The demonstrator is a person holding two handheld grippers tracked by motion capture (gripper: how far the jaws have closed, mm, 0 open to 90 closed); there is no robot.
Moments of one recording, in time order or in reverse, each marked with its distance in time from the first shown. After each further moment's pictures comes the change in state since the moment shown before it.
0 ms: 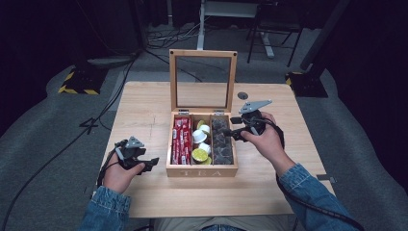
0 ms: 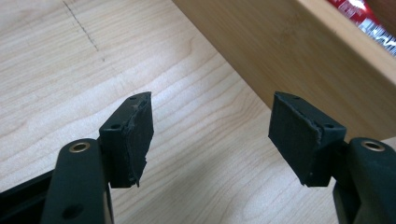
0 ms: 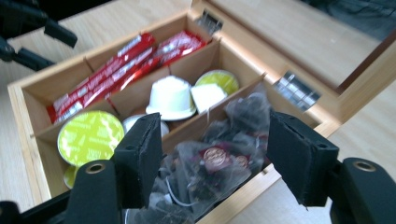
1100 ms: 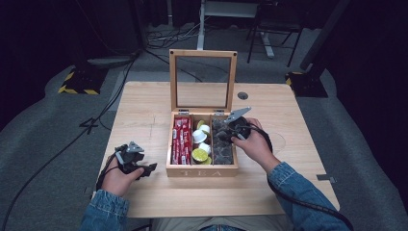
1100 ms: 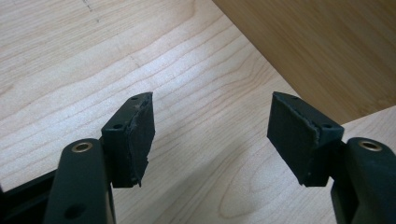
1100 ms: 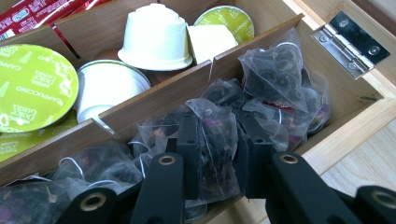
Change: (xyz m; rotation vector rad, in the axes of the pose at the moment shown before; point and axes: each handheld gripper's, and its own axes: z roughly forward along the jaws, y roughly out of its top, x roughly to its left) left arm 0.000 -0.015 0.004 0.058 0.010 -0.001; right arm 0.001 -0.016 0.051 0.183 -0.018 -0.104
